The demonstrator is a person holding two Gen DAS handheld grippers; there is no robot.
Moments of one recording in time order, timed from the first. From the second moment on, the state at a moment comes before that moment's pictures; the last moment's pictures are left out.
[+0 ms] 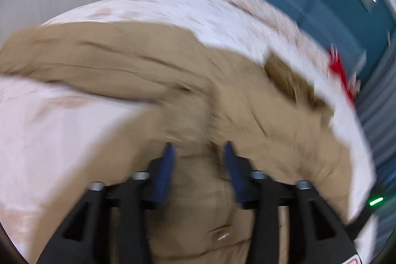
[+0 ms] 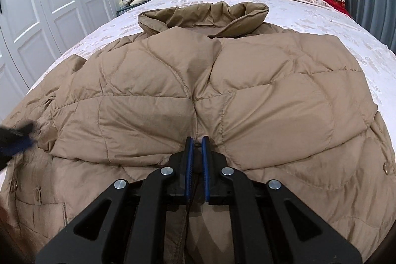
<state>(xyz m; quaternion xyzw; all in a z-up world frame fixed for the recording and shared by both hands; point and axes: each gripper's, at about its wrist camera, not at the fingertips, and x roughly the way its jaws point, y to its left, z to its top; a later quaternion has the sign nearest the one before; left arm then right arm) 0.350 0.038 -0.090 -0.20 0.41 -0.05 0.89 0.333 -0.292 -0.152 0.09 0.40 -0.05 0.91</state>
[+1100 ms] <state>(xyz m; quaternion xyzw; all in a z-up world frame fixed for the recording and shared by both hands) 0.400 0.096 0.080 -0.18 0.31 -0.11 0.92 0.171 -0.297 -0.089 0.18 0.42 -0.10 0.88</state>
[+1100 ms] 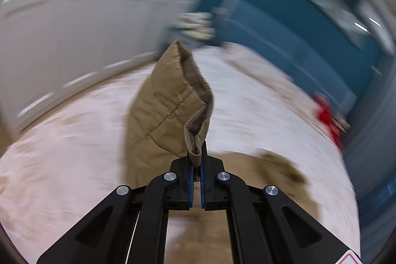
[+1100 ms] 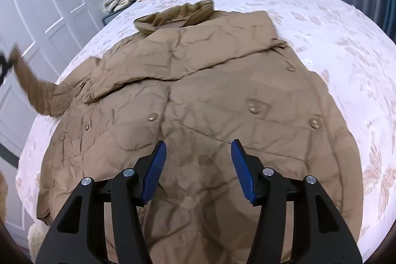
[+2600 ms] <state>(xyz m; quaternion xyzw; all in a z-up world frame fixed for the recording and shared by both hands) 0.312 0.078 -0.103 -0.14 0.47 -0.01 0.87 0.316 -0.318 0.008 0.11 0.34 -0.08 0.93</state>
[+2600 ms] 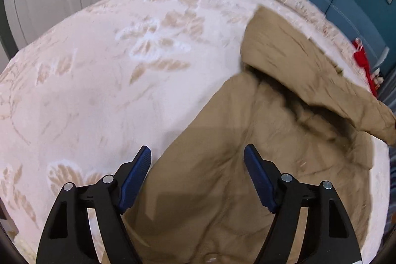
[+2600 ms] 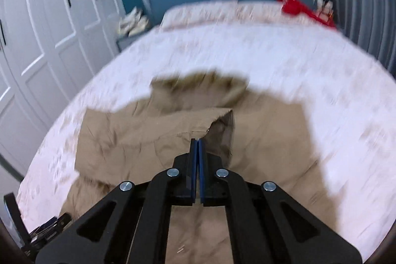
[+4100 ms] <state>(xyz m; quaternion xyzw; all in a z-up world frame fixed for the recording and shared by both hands) 0.415 -0.009 -0.089 -0.02 0.44 -0.01 0.90 0.280 -0.418 -0.097 0.14 0.43 -0.20 0.87</state>
